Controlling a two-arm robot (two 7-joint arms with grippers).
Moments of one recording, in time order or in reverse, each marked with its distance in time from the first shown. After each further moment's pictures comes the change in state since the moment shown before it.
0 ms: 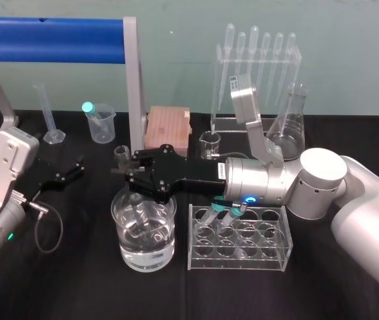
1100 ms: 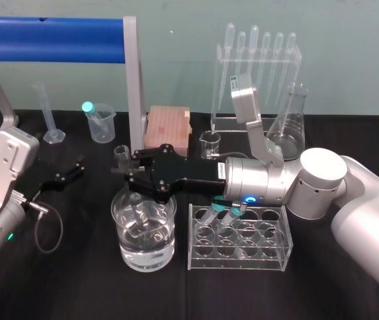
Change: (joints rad) left arm 0.000 0.000 0.000 0.000 0.000 0.000 0.000; right arm -0.001 0.000 0.000 -0.002 0.001 -0.001 0.001
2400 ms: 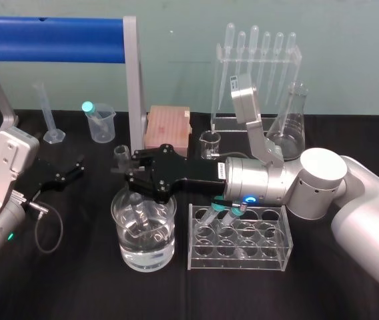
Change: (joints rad) left arm 0.000 0.000 0.000 0.000 0.000 0.000 0.000; right arm 0.000 0.000 0.000 0.000 0.000 0.000 0.000
